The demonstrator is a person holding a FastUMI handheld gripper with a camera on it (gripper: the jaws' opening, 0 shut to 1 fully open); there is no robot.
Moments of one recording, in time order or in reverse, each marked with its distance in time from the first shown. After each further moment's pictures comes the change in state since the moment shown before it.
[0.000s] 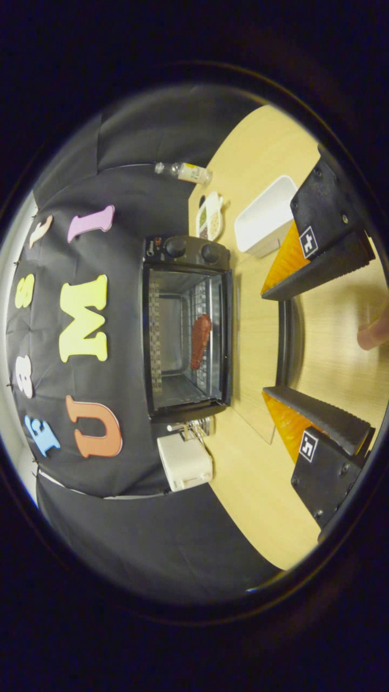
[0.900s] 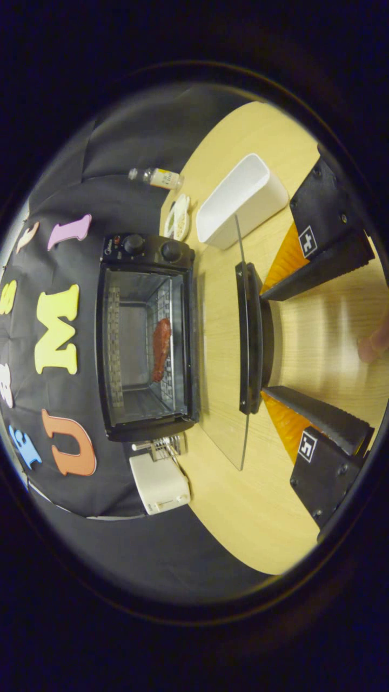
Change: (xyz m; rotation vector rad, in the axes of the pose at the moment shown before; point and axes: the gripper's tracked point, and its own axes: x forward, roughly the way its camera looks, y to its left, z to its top) arm 0.024 0.002 -0.025 0.005 0.039 -0.107
